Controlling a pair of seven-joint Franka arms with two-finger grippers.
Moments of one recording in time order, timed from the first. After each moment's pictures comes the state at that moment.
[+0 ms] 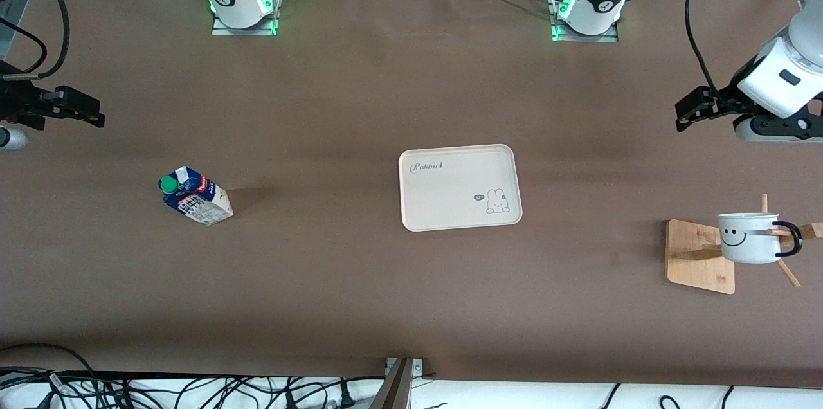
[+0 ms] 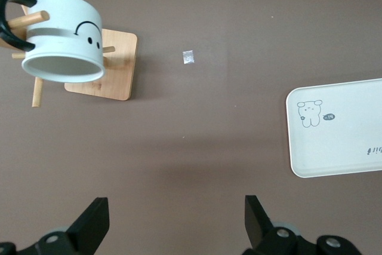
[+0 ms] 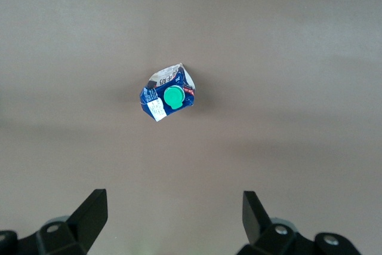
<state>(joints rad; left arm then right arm) 0.00 0.02 -0.05 -1.65 0.03 1.69 -0.05 0.02 0.20 -0.03 -1.35 -0.03 1.46 -0.08</state>
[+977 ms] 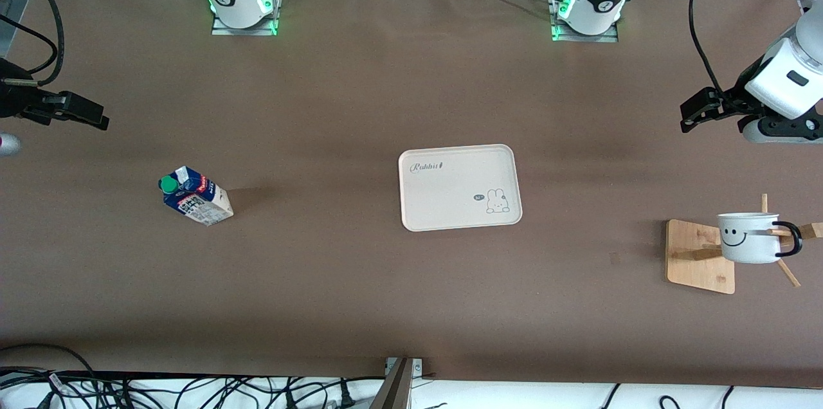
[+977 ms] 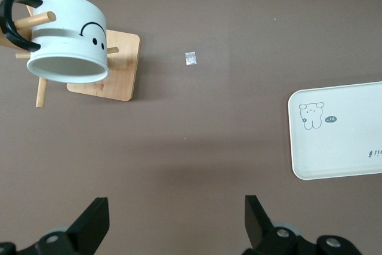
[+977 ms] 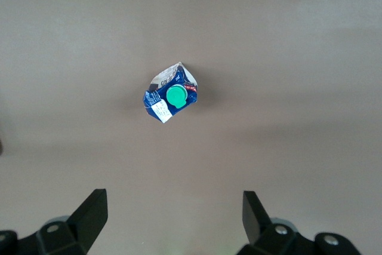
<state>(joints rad) 0.01 0.02 -0.06 -1.65 0.03 1.69 -0.05 0.02 0.20 -0.03 -1.35 -0.01 1.45 0.08</state>
